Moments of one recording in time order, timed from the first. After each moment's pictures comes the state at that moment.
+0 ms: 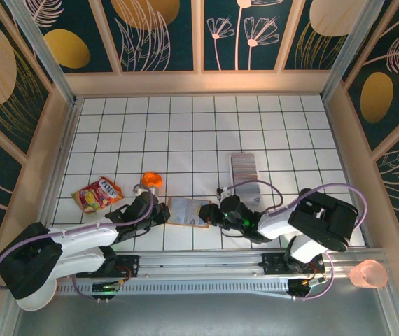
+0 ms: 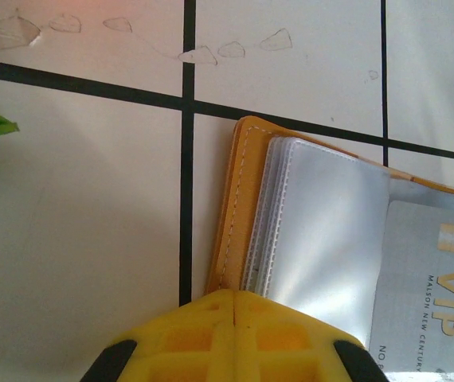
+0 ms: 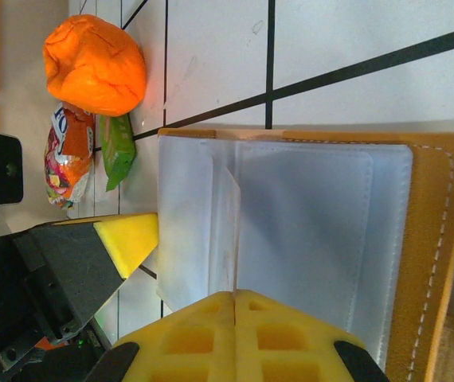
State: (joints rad) left arm -0.80 1.12 0.22 0.07 0.00 -0.97; right arm 1.08 1.54 0.28 0.75 -0.03 1.23
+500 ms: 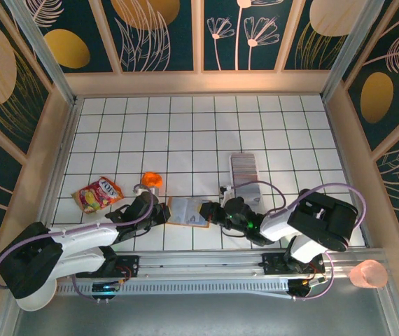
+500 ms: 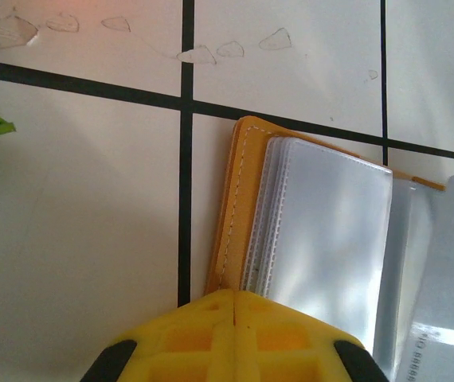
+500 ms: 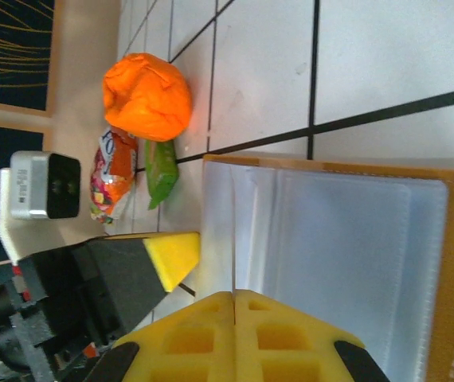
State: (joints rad) left arm -0.80 1.12 0.22 0.07 0.00 -0.97; right arm 1.08 1.54 0.24 0.91 0.01 1.24
